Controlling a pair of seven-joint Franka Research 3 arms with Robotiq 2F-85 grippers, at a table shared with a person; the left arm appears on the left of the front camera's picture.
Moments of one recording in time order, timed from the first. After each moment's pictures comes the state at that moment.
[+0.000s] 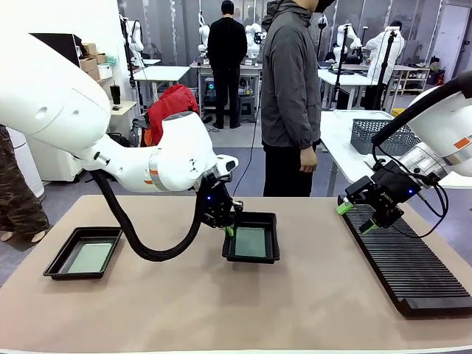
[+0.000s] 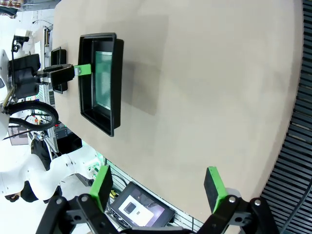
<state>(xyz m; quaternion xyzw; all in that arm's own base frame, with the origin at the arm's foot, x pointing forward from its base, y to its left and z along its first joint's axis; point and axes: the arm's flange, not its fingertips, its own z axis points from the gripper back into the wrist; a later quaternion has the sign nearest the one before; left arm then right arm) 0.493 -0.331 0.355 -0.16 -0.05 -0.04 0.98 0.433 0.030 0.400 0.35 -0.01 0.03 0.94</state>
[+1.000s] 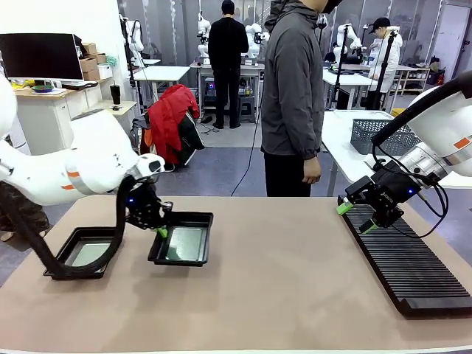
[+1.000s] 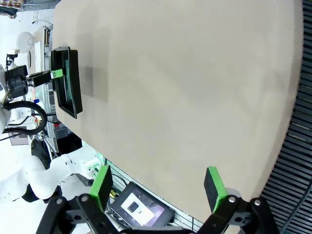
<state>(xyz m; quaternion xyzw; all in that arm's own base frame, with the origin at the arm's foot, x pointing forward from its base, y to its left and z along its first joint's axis) 0.465 -0.157 0.361 -0.15 -0.08 -0.03 0.99 0.433 0.030 0.400 0.35 -0.01 0.03 0.94</state>
